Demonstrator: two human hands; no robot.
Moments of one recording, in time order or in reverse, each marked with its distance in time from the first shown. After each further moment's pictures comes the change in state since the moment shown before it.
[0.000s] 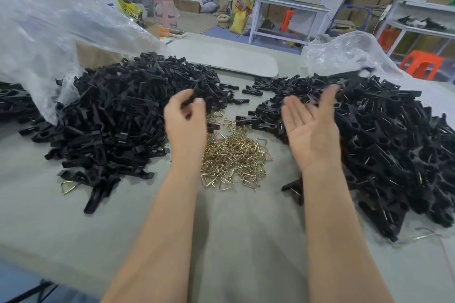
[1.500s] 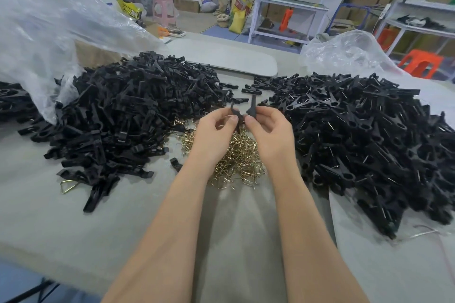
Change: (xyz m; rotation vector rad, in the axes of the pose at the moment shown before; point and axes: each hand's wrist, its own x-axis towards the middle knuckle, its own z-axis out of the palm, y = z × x) left_hand -0.014 -0.008 0.018 0.044 -0.440 -0.090; right_hand -0.012 0.051 0.016 -0.819 -0.096 -0.232
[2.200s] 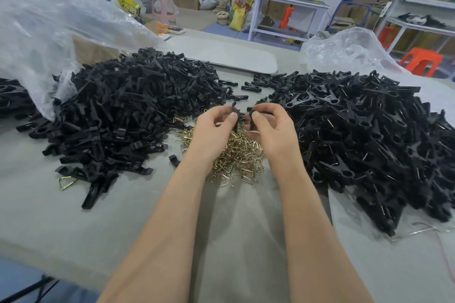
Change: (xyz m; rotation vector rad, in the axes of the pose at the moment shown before) left_hand 0.001 -0.004 -0.001 0.005 -0.025 -0.017; right_hand 0.001 -0.003 -0.007 0.134 -0.074 0.099
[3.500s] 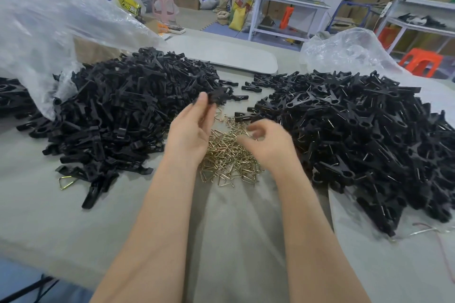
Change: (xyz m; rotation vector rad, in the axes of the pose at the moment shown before) left_hand 0.009 0.006 -0.025 -1.037 0.138 -0.284; right_hand -0.005 0.002 -0.005 -0.817 -0.094 0.063
